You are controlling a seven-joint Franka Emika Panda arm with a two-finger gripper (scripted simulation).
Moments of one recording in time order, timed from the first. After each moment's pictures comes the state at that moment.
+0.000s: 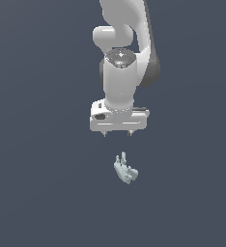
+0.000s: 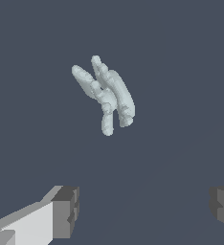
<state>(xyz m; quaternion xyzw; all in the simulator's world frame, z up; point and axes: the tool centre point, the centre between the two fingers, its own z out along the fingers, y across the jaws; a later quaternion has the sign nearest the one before) 0.026 0.019 0.194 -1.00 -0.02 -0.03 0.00</state>
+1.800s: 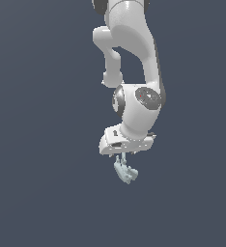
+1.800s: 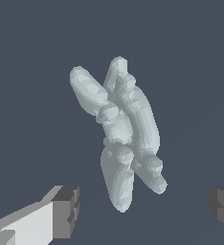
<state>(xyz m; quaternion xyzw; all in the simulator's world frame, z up) 0.078 0.039 0.124 -0.99 -0.10 -0.02 -0.09</state>
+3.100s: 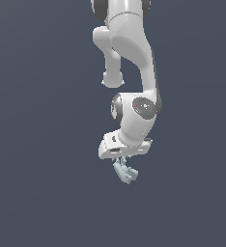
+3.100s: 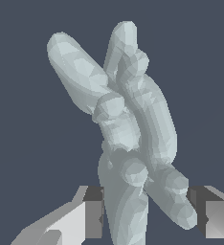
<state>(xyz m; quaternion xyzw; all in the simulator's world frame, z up) 0.081 0.034 0.094 -0.99 -0.10 -0.03 -0.09</state>
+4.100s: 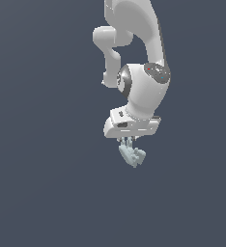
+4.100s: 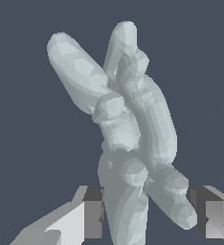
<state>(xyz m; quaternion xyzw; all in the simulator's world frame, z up) 0.034 0.056 0.167 -0.99 -0.10 -0.02 -0.09</state>
